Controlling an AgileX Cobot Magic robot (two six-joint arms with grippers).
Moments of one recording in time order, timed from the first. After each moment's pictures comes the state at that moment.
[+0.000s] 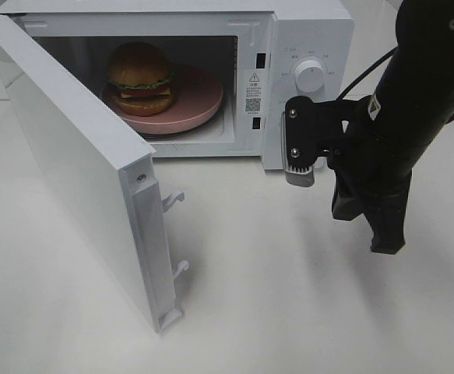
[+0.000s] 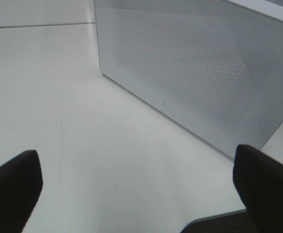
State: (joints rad) left arm -0.02 0.00 -0.52 -0.22 1.08 0.14; right arm 0.53 1.59 -1.00 -0.06 0.79 -0.85
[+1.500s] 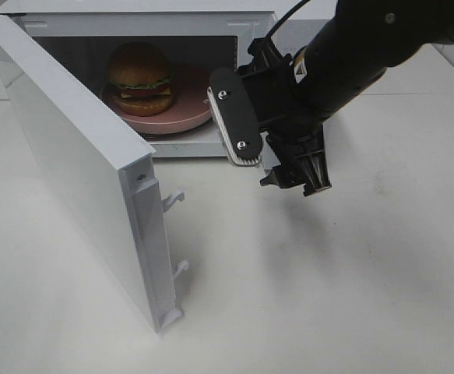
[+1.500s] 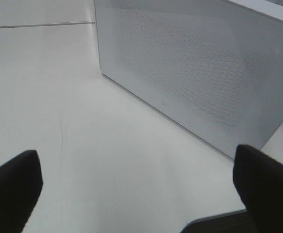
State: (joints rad) left arm -0.02 0.00 -0.52 -0.22 1.08 0.14; right arm 0.64 1.70 -1.15 -0.13 0.44 -1.17
